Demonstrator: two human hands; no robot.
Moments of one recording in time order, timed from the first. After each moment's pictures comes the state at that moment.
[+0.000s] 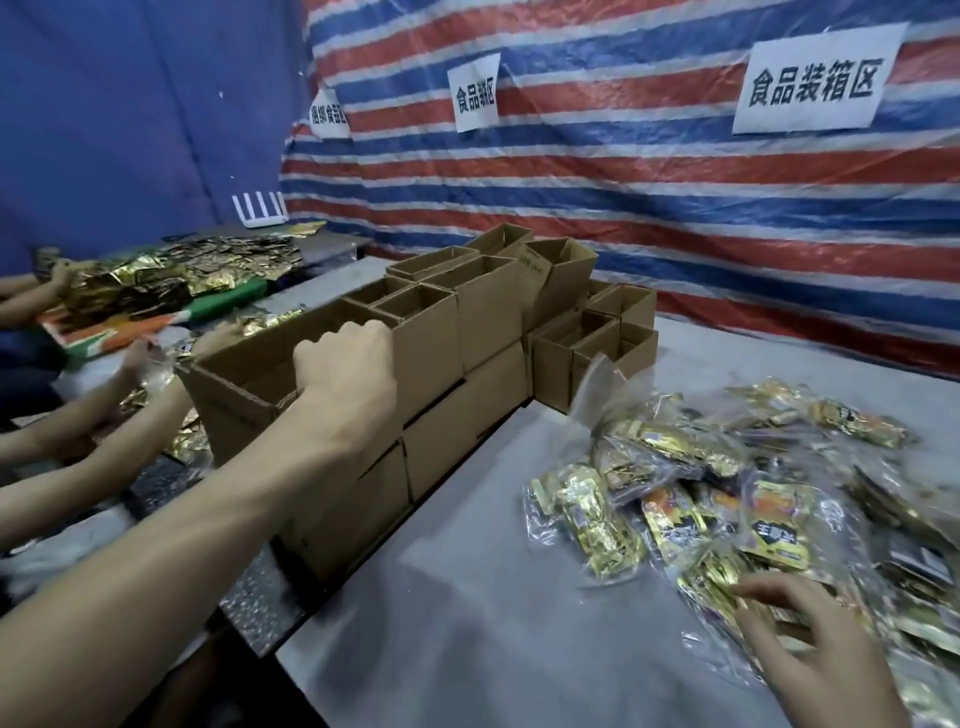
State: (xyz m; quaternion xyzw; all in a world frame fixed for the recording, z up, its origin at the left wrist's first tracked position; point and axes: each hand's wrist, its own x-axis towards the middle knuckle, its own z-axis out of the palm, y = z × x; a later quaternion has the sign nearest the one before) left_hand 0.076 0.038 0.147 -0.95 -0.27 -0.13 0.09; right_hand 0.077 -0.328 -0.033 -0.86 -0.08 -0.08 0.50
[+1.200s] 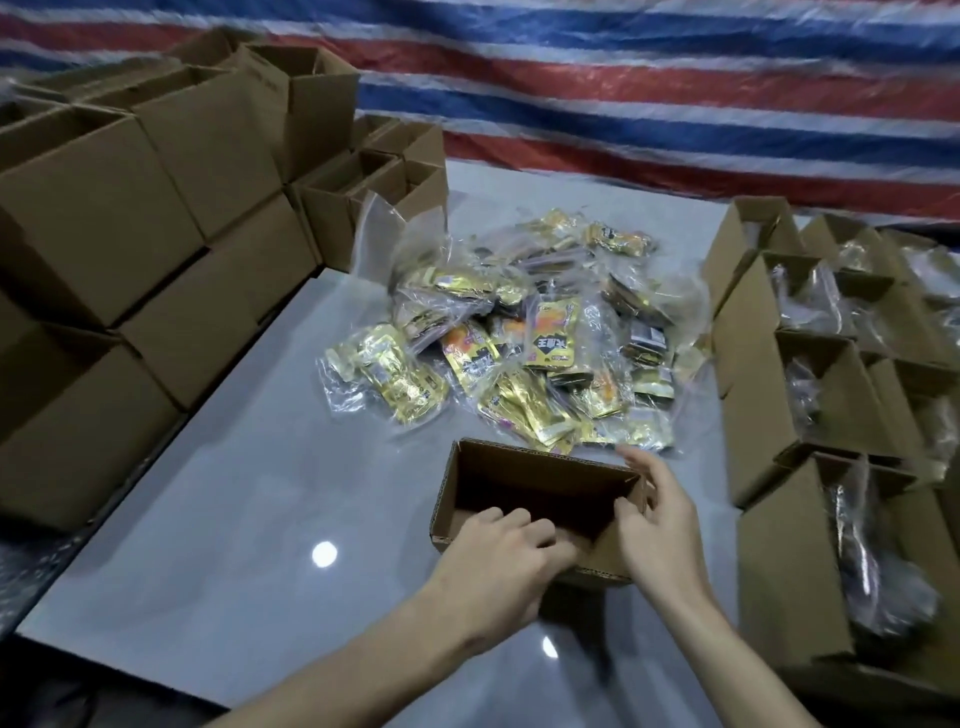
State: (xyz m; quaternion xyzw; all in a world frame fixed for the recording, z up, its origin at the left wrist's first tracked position) left_hand 0.003 -0.226 -0.083 -0.91 0.41 -0.05 -0.06; right_hand 0.018 -0.405 -0.089 -0.84 0.16 -0.04 0.52
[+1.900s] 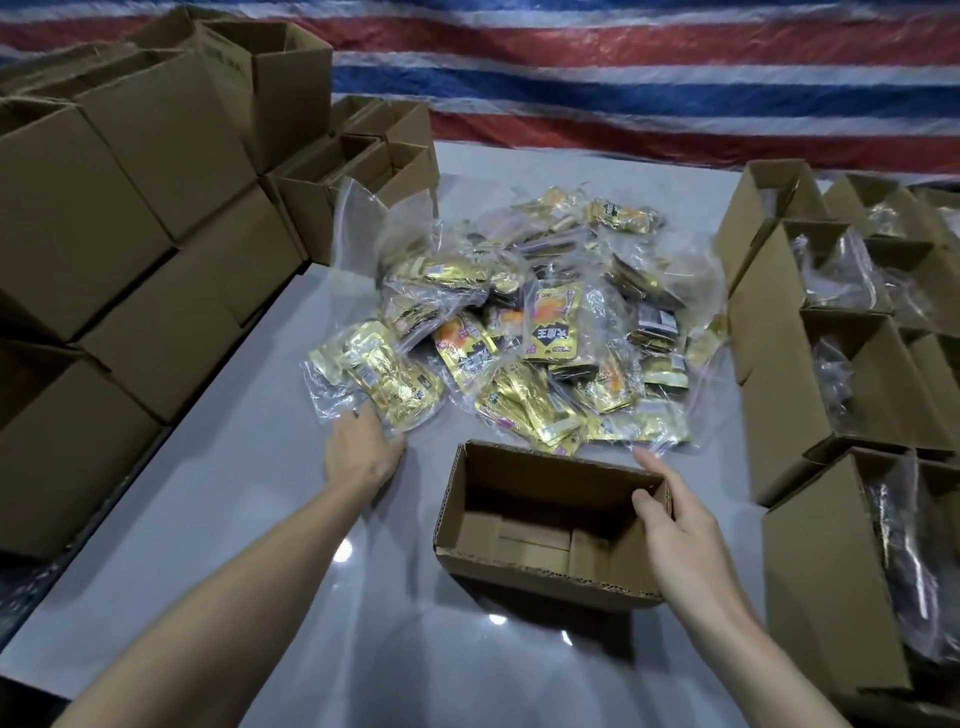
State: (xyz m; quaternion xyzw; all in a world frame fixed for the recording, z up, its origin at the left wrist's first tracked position) left_hand 0.161 -0.119 -0.196 -0.96 -0.16 0.04 -0.21; right_hand 0.025 -0.421 -0.100 -0.80 0.20 0.04 0.56
